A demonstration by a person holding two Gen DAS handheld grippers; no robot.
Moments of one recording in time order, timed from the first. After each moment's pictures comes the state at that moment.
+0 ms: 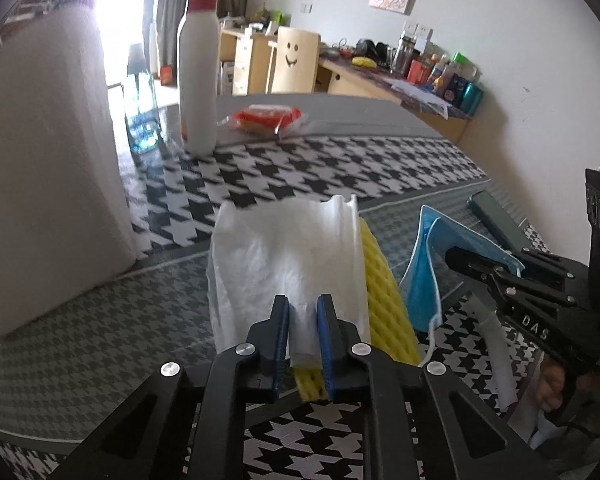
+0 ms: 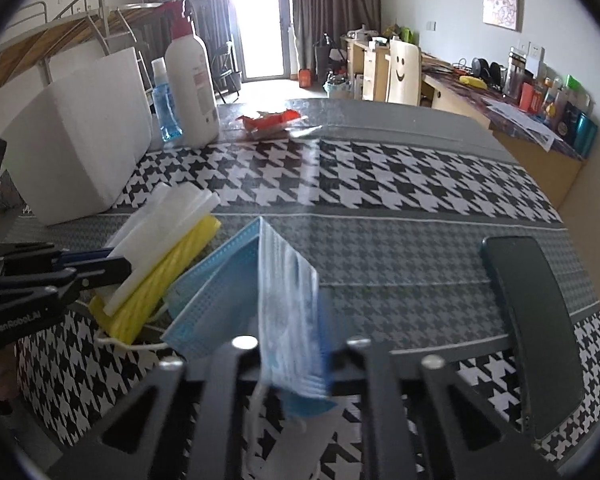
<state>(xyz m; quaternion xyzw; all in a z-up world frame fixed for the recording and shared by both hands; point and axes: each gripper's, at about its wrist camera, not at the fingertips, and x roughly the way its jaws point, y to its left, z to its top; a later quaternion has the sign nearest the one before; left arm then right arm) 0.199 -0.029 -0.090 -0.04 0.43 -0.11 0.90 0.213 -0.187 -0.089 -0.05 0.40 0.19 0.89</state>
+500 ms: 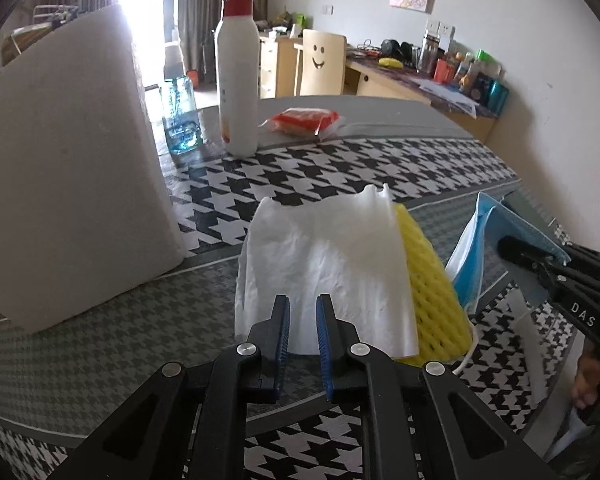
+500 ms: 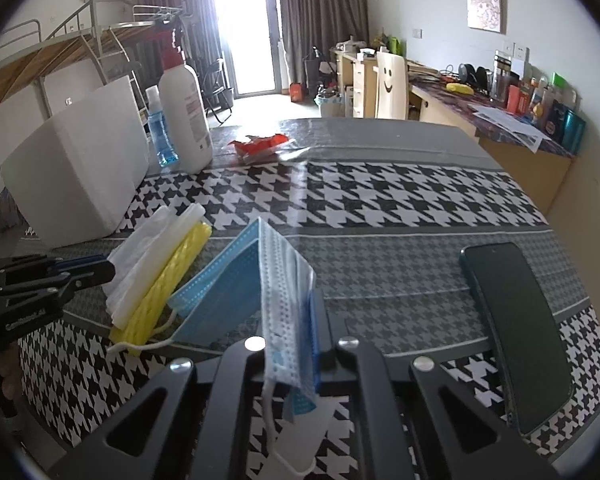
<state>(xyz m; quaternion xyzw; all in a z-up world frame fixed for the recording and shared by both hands) 0.201 -0.013 -0.094 -0.02 0.43 -0.06 0.90 0.209 -0.193 -0.073 -0.04 0.39 0.18 0.90</state>
